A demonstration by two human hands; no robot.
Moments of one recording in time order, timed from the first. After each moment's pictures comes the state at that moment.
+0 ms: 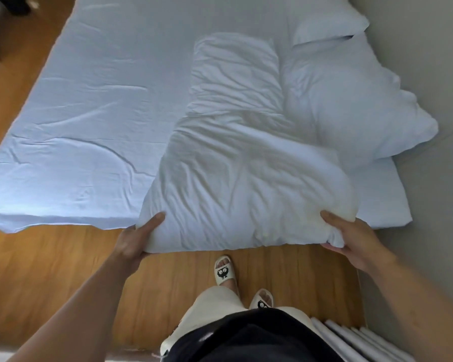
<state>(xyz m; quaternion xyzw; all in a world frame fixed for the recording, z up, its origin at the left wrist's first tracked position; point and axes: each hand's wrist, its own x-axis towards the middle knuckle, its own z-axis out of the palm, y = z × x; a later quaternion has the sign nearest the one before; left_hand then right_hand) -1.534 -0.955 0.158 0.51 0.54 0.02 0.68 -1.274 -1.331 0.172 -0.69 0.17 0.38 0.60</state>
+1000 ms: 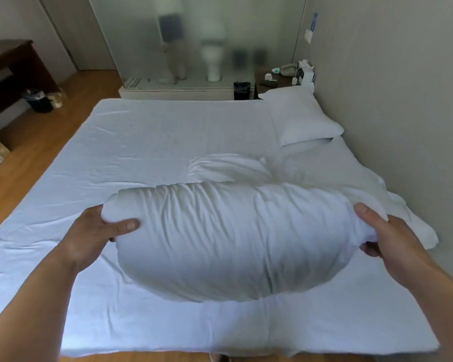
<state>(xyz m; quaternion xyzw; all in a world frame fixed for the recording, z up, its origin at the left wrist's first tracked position) -1.327 -0.760 0.329 0.73 0.31 0.12 0.59 -1.074 -1.204 0.333 -0.78 -0.02 0.18 0.60</state>
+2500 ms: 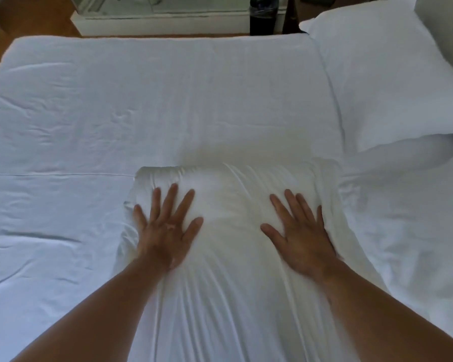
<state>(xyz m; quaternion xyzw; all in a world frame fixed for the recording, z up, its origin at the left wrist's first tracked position) -0.774 -0.501 -0.090 0.95 0.29 -0.10 0.07 -0.609 -0.764 -0.089 -0.92 -0.32 0.18 0.11</state>
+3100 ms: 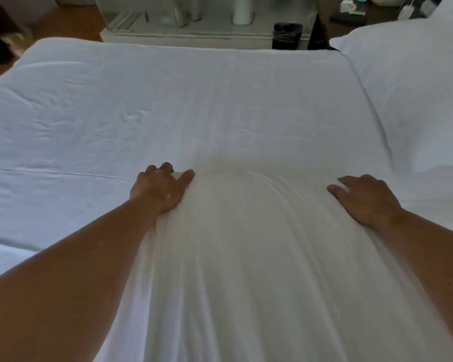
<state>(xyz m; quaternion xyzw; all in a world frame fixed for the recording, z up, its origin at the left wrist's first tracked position) -0.683 -0.381 -0.124 0.86 0.47 -0.10 0.17 -0.446 -0.720 -0.138 -0.97 -0.18 0.18 0.05</state>
